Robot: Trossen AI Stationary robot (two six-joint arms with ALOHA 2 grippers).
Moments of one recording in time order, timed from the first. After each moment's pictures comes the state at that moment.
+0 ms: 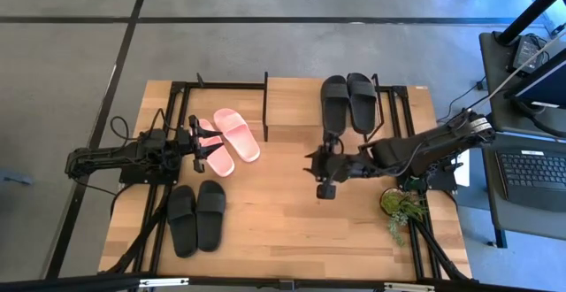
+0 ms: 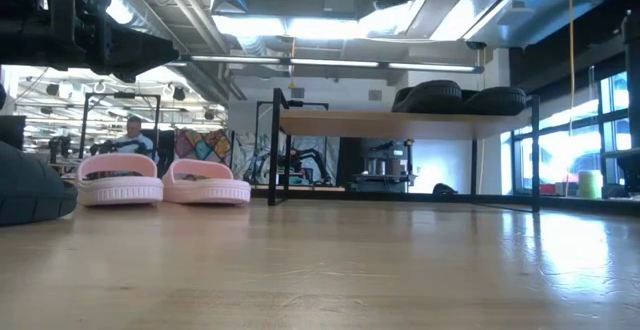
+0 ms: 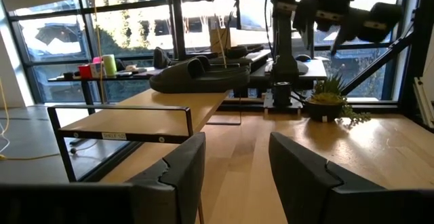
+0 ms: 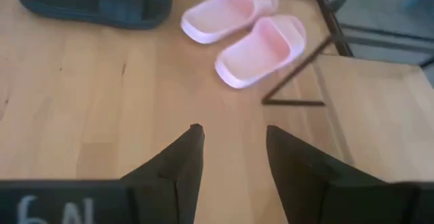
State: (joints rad) left arm 0.13 0.01 0.01 0.08 -0.12 0.06; right arm 0.30 1.44 1.22 -0.52 0.47 0.07
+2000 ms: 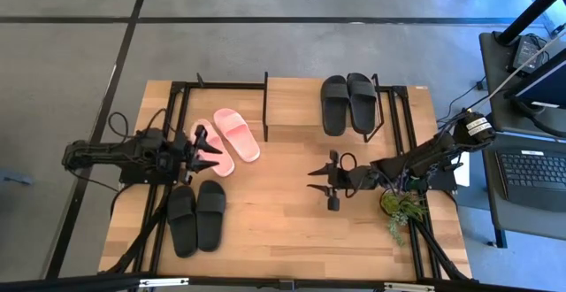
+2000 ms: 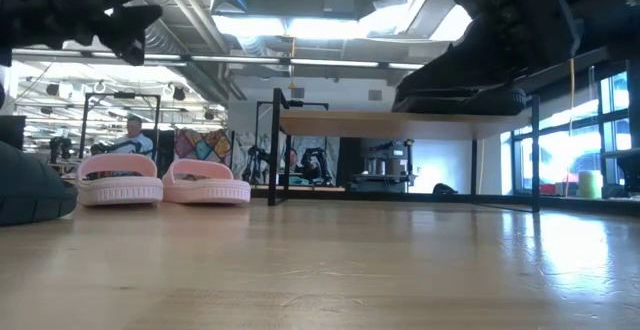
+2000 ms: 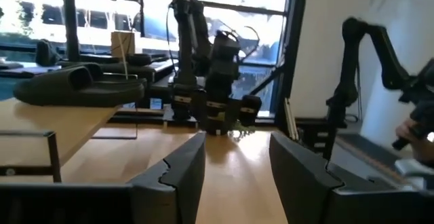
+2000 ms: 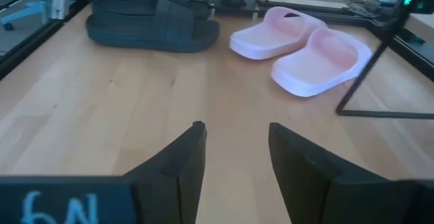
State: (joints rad) left arm 0.04 0.10 0.07 0.14 0.17 -0.10; right arm 0.33 1.45 0.47 0.63 0.39 0.04
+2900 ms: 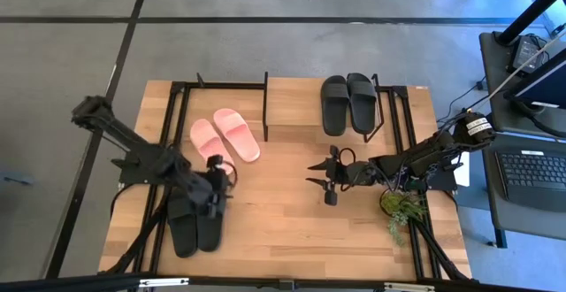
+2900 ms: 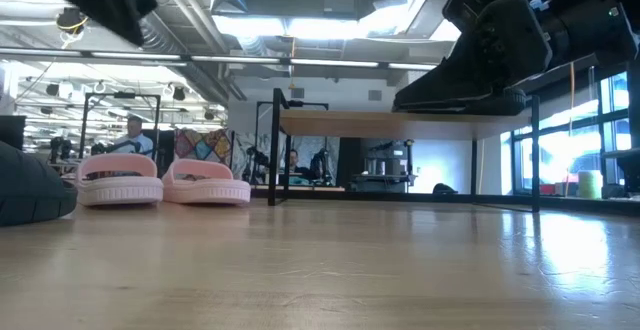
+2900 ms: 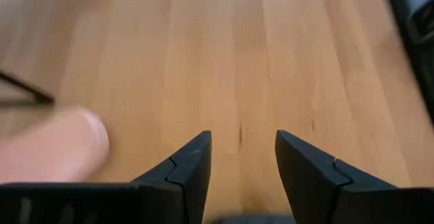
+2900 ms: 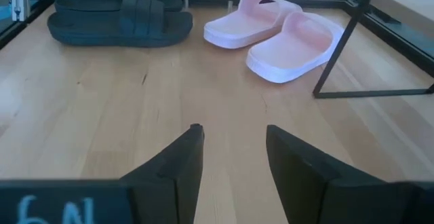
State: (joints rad) left arm -0.55 1.11 0.83 -0.63 -0.36 -0.45; right arm 0.28 1.45 0.47 0.60 0.39 0.10
